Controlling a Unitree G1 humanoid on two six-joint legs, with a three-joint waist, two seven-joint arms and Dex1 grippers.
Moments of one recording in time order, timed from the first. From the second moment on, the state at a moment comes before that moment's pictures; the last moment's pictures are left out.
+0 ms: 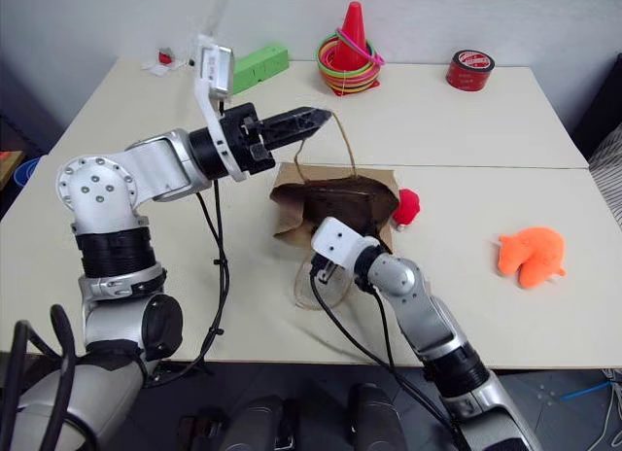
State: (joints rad) left arm -1.04 0.27 0.27 0.04 -1.15 1.27 -0.24; right arm -0.45 -0.33 0.35 -0.15 -0.17 0.25 0.47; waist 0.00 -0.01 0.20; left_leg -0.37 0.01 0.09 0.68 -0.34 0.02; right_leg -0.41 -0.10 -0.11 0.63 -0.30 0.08
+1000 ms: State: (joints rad) left arm -1.00 0.24 0.32 0.07 -1.24 1.29 -0.12; right arm -0.39 -0.06 0.19 0.06 -0.13 0.28 0.18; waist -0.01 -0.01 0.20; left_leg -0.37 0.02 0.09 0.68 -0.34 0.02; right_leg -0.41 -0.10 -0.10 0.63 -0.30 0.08
